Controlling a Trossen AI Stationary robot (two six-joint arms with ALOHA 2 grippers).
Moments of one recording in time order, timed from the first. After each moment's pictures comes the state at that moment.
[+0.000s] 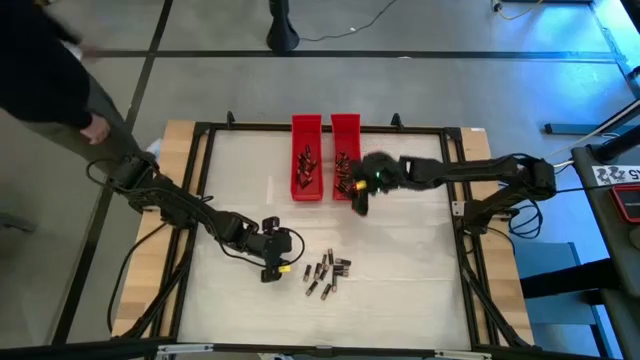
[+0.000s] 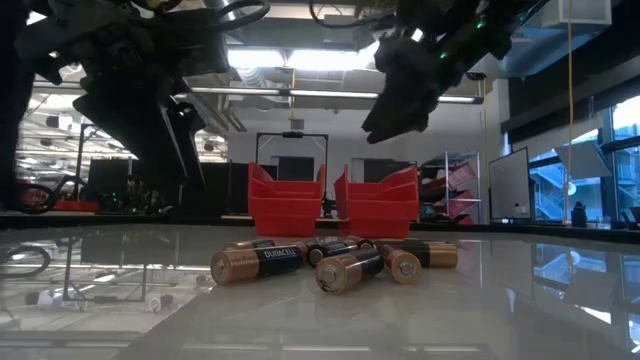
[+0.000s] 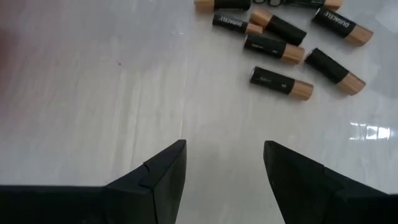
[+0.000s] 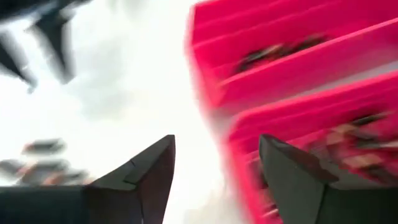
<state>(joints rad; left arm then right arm) -0.39 1.54 0.82 -0.28 -0.24 -0.43 -0.16 1.45 0.95 -0.20 -0.06 0.14</state>
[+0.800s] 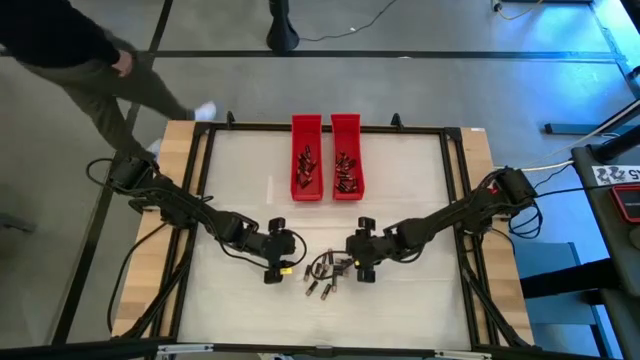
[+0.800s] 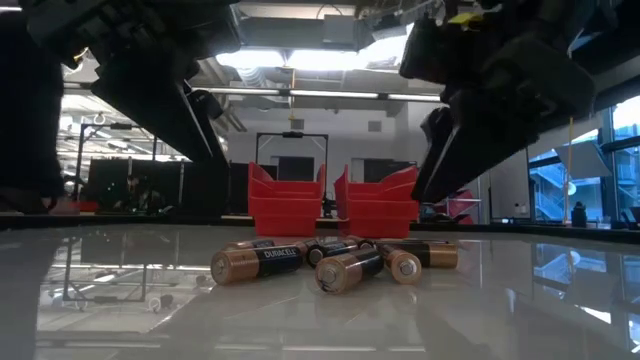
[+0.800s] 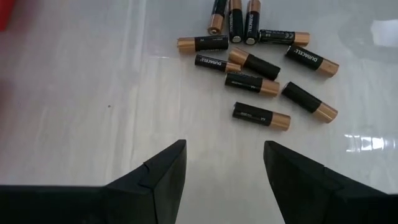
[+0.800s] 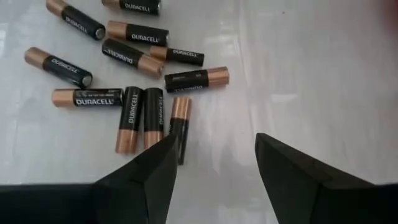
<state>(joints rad) -0.39 1.54 0.82 -0.17 -0.24 -0.35 0.37 1.68 0.95 -0.25 0.23 0.33</state>
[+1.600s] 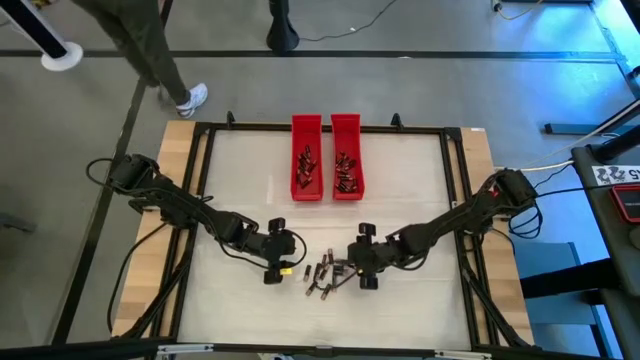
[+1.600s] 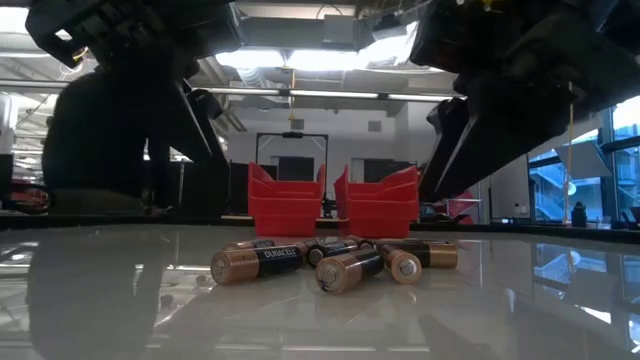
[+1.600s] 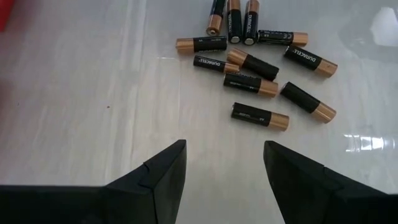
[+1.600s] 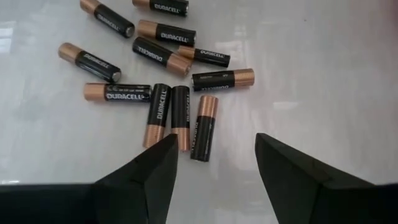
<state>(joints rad) -0.39 1.54 0.82 -0.17 -0.24 -0.35 0.43 1.69 0.95 -0.23 0.26 0.33</state>
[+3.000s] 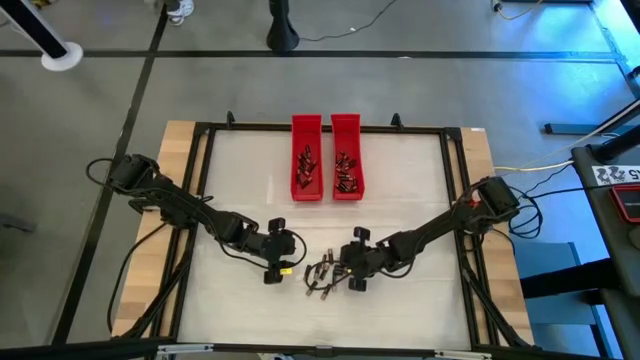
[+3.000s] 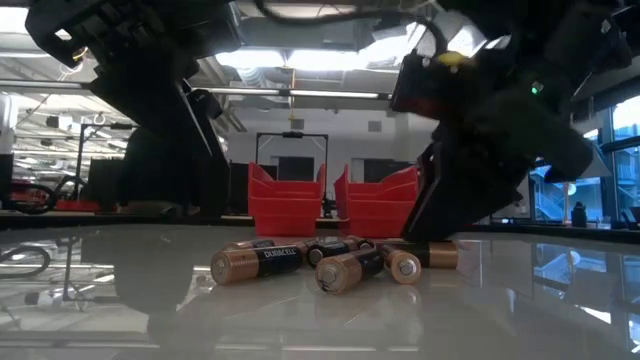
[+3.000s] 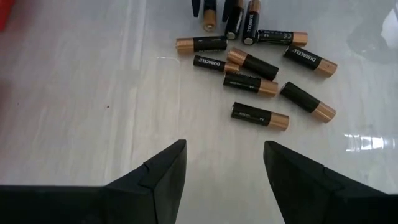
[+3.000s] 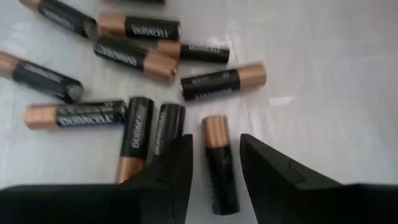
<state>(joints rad) -0.39 1.54 0.82 -0.17 -0.24 -0.35 0.43 1.85 0.95 -0.08 0.31 0.42</state>
